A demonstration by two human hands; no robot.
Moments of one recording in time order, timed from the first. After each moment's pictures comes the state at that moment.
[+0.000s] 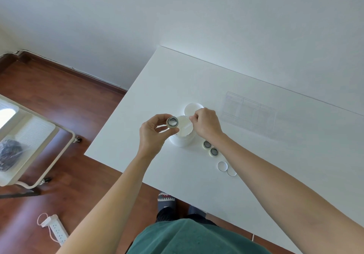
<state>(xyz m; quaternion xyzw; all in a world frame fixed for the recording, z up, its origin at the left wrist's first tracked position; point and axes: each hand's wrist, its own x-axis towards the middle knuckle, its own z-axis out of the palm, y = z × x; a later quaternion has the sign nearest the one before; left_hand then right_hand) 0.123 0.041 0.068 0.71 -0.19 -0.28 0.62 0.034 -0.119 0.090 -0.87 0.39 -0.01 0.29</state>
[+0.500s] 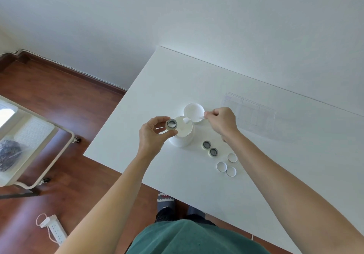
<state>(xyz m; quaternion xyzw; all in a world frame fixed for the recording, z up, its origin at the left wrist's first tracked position) 0.123 0.040 0.062 0.74 -0.17 -0.28 0.59 0.007 -0.143 0.104 -0.71 0.53 -0.08 0.46</state>
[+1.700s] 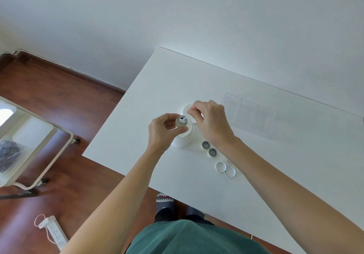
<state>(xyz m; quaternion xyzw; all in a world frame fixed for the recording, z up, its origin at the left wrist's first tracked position) 0.111 0.013 0.078 0.75 -0.17 -0.30 0.57 0.008 -0.105 0.151 -0.91 0.26 -0.17 0.28</state>
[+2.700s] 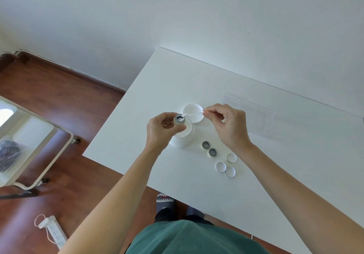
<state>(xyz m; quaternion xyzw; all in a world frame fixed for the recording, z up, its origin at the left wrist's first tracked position) 0.117 0.016 0.075 0.72 -0.15 -0.32 0.59 -0.026 -0.126 0.140 -0.85 0.25 -0.29 0.35</state>
